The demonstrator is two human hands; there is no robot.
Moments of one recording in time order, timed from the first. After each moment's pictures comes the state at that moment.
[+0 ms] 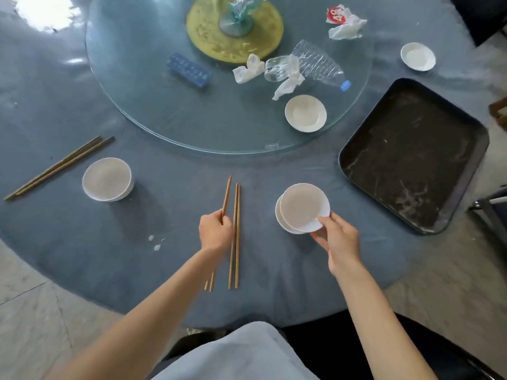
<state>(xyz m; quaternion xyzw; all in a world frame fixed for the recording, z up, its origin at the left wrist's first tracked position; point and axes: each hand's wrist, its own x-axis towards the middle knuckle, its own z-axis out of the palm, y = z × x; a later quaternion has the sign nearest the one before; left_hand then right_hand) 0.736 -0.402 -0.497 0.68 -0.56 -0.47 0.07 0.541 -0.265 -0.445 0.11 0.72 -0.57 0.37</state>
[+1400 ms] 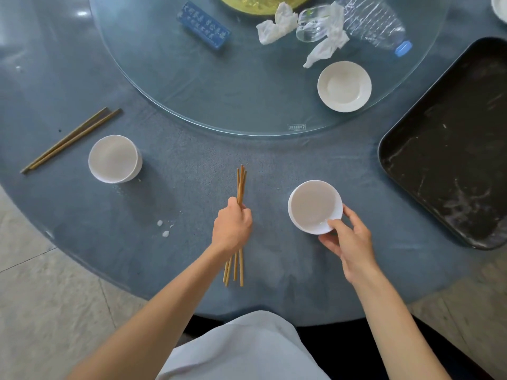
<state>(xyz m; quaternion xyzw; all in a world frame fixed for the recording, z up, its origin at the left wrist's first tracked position) 0.716 -0.411 -0.513 0.65 -0.63 -0.42 -0.07 0.522 -0.278 -0.483 0.07 0.74 -0.48 0.47</state>
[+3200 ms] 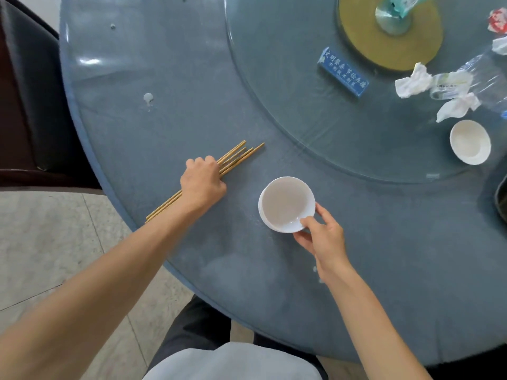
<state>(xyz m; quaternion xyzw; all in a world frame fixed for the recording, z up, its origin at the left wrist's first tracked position) 1.039 -0.775 -0.531 0.56 -0.79 -0.23 -0.09 0.881 -0.572 -0.462 0.04 0.77 -0.46 0.45</state>
